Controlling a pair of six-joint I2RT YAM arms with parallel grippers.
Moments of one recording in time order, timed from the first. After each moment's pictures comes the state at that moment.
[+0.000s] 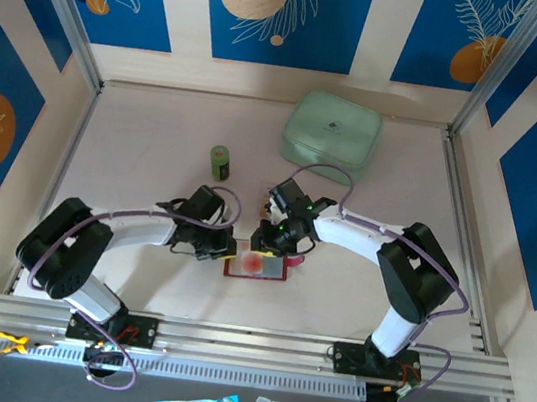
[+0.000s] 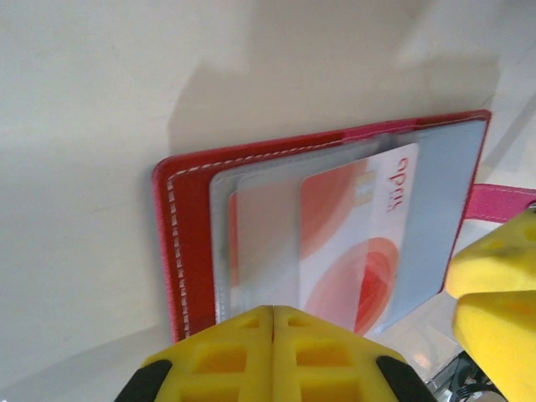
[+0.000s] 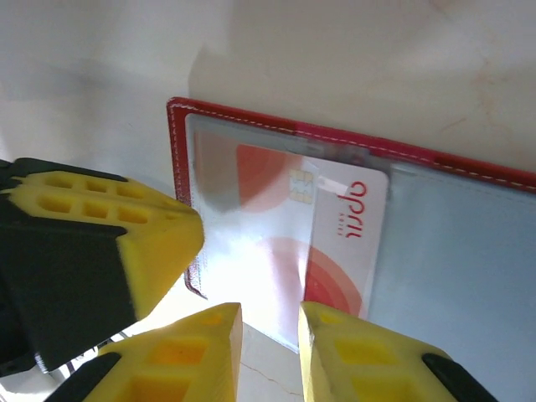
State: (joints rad) left arm -0.62 1.52 0.69 -0.24 0.46 -0.83; right arm 0.74 1.71 1.03 -0.52 -0.45 0.72
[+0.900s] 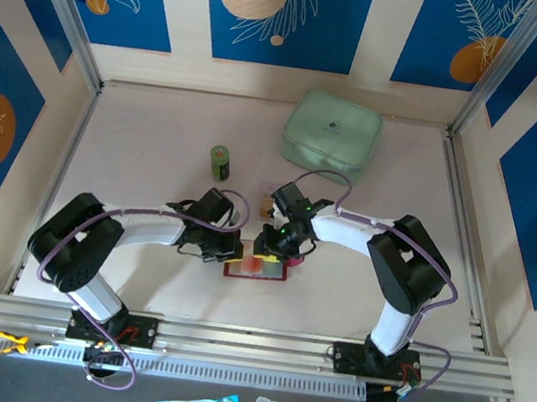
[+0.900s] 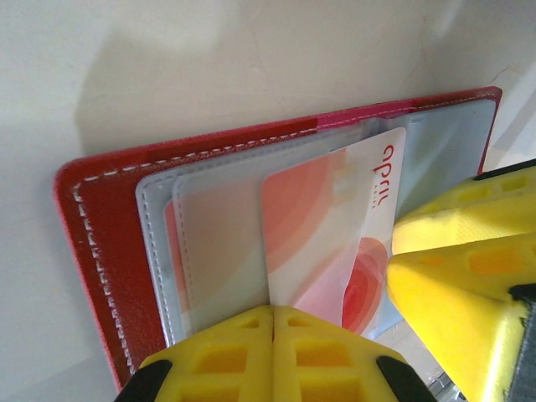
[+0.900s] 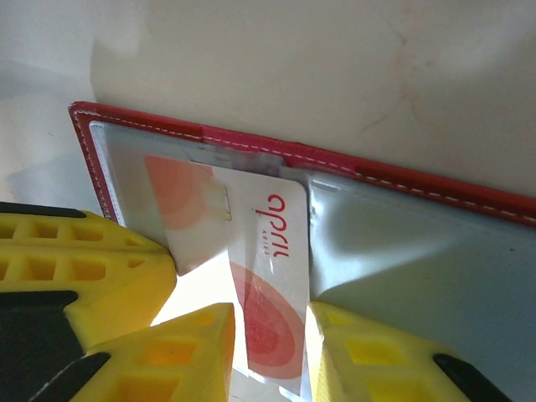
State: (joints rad) left arm -0.67 1.59 0.72 -0.22 0.46 -0.83; right arm 0.72 1.78 1.02 -0.51 -0.47 0.72
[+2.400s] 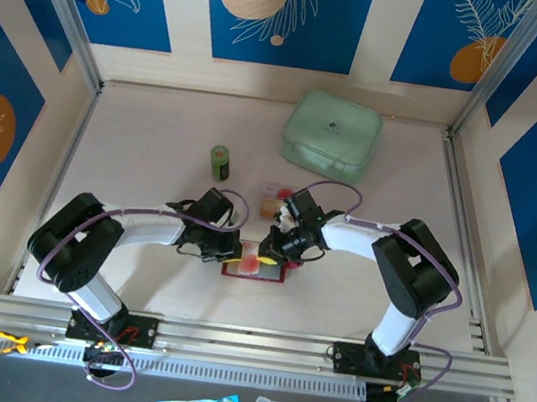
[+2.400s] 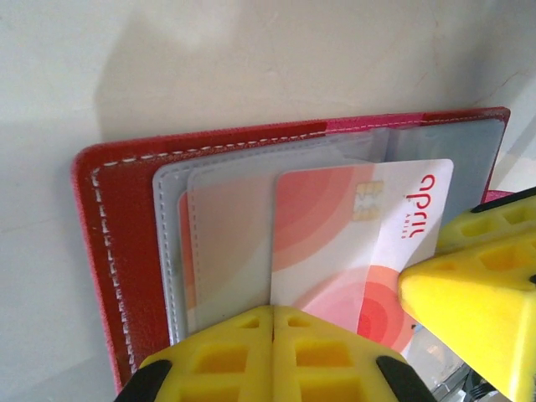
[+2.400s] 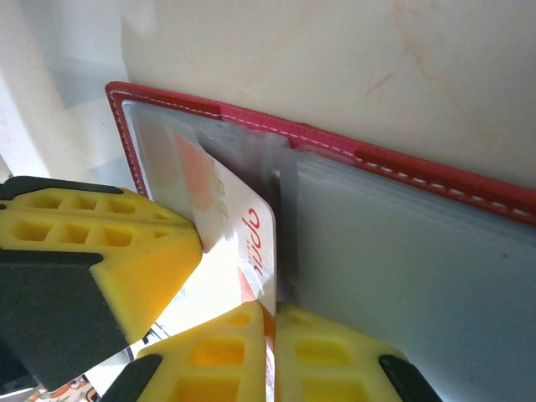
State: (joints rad) left arm -0.67 1.59 0.72 -0.23 0.45 -0.83; right arm 0.67 1.74 0.87 -0.29 -0.64 0.82
